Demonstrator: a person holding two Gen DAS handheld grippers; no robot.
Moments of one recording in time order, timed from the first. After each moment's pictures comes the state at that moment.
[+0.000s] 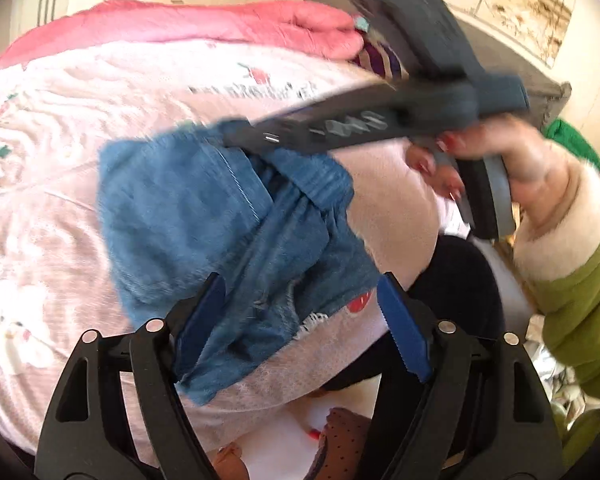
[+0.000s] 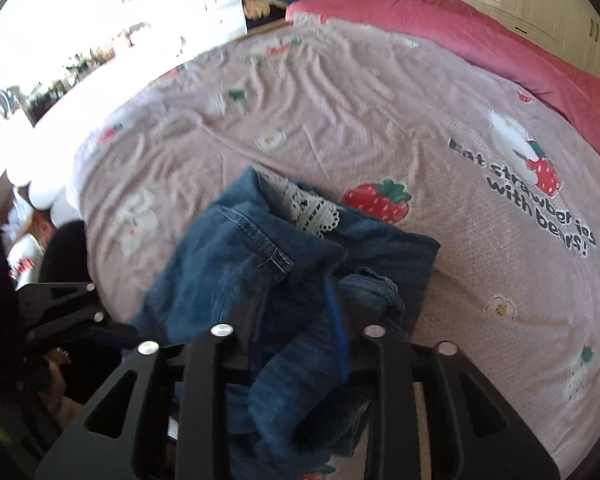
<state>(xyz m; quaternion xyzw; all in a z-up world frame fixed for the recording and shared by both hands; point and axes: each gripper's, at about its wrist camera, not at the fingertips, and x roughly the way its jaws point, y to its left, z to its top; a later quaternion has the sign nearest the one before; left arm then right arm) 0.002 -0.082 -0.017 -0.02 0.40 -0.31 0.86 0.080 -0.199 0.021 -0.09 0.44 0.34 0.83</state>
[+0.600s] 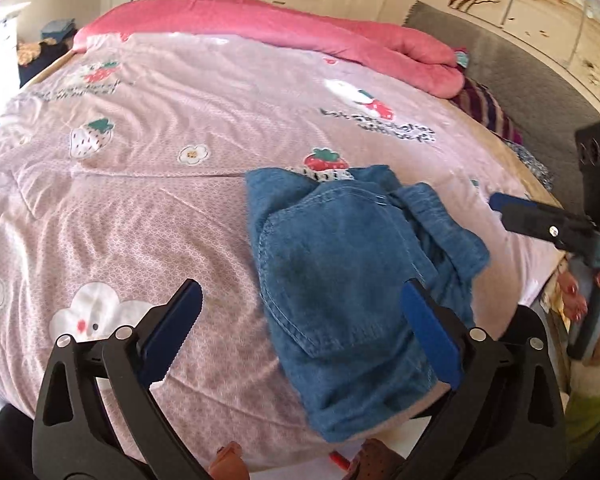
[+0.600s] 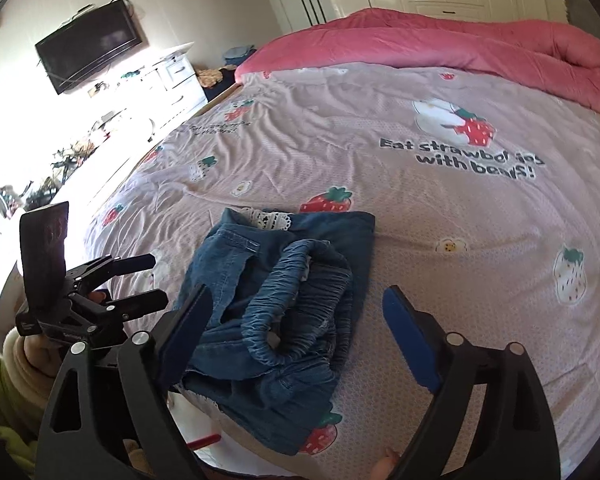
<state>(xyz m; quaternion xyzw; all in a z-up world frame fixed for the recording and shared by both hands) 0.054 -0.024 -0.017 -0.07 0.43 -0.15 0.89 0.056 -0.268 0.029 0.05 0.41 0.28 0.86</state>
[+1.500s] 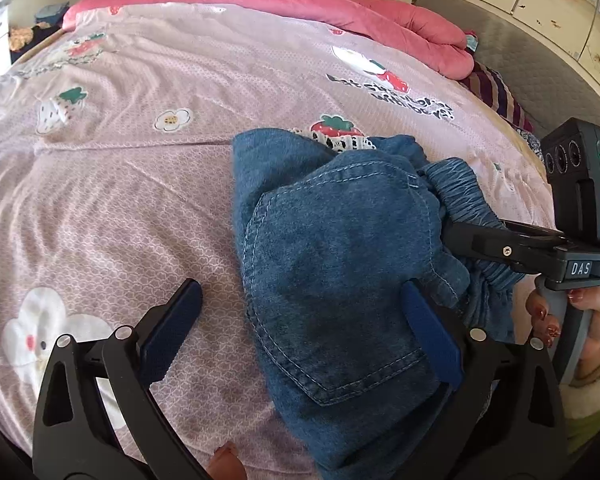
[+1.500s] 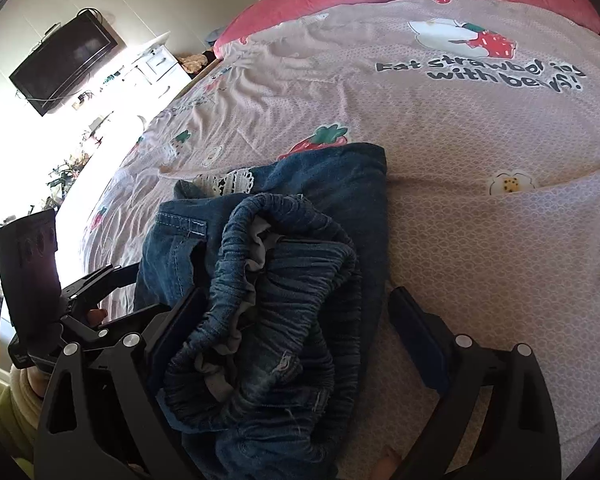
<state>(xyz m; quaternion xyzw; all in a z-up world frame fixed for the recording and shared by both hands) 0.084 -0.034 -0.059 -0.06 0.46 -0.16 0.87 0.102 -0.246 -0.050 0.11 0.47 0.30 0.82</state>
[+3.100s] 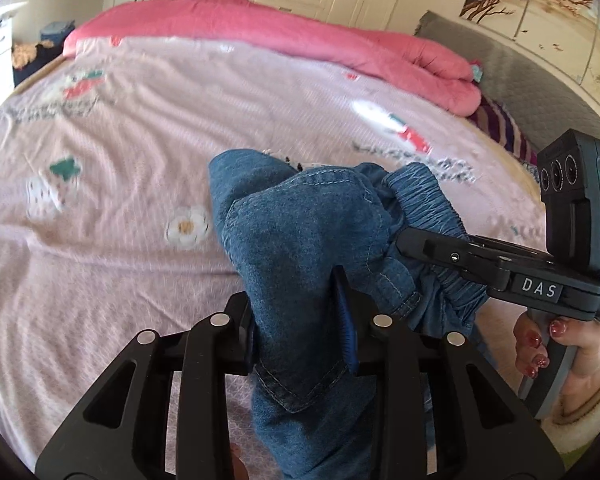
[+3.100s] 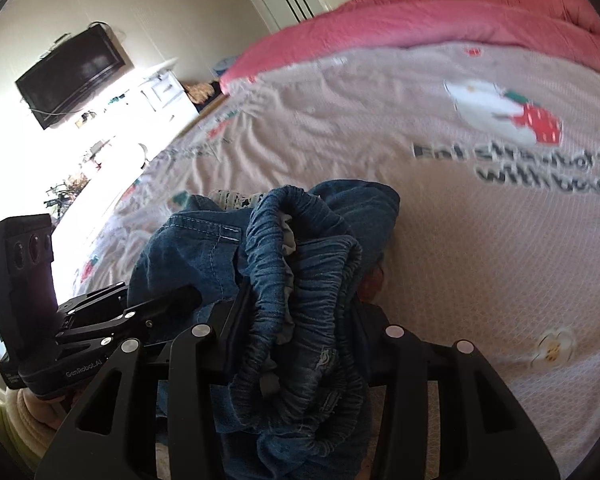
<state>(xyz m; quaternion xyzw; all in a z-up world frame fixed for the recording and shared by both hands) 0.151 -0.011 -0.039 -0.07 0.41 -0.14 0.90 0.172 -0.206 -0.036 0.11 0.43 0.28 0.85</state>
